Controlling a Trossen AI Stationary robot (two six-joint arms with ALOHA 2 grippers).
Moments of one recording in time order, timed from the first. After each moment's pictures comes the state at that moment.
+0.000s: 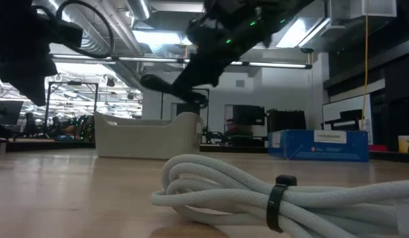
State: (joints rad) left arm -0.61 1.59 0.96 -1.44 -0.54 -1.56; right arm -0.13 1.89 1.33 -0.07 -0.09 0.00
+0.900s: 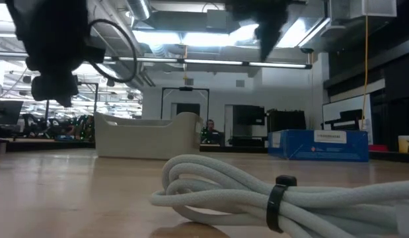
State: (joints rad) left arm -0.39 1.58 0.92 -1.45 -0.71 -1.22; right arm -0.08 1.77 1.80 -1.42 0.05 0.14
